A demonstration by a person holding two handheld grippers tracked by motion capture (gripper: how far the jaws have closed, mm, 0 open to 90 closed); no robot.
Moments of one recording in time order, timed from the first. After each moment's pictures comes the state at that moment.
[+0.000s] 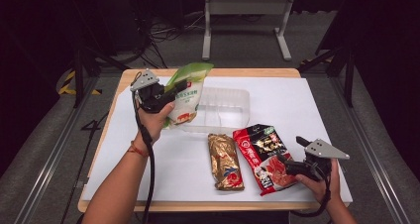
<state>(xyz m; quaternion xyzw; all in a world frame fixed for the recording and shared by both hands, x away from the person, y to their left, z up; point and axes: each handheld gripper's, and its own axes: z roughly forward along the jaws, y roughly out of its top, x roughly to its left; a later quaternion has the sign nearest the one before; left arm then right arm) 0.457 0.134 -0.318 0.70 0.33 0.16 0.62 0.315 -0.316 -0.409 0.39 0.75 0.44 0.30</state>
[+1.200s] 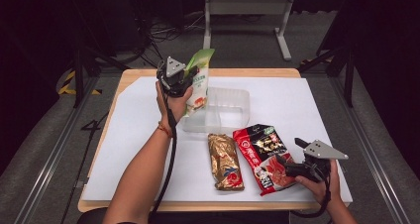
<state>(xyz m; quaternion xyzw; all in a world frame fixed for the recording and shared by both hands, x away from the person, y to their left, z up) 0.512 0.082 -0.327 0.69 0.38 0.28 0.55 0.314 -0.316 -0.412 0.38 0.76 0.44 0.29</state>
